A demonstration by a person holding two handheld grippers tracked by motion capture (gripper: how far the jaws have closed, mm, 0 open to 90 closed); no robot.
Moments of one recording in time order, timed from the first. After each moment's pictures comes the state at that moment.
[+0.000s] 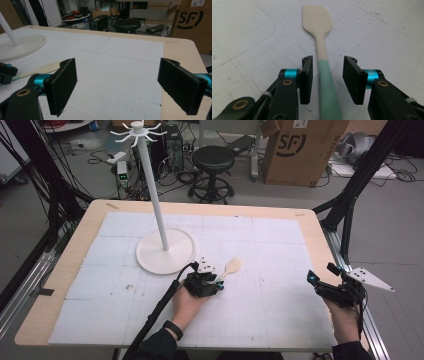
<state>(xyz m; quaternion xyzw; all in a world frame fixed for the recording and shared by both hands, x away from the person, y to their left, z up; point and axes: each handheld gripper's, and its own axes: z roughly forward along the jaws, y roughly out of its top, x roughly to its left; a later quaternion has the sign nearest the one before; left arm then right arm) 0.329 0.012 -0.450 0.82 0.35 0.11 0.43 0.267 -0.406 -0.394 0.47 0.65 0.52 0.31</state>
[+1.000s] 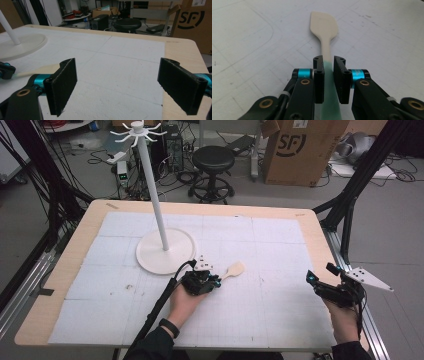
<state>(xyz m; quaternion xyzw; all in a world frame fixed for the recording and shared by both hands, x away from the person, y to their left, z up) 0.332 0.020 -0.441 0.83 0.32 0.09 0.45 0.267 -0.405 -0.395 0.47 0.65 0.52 0.30</state>
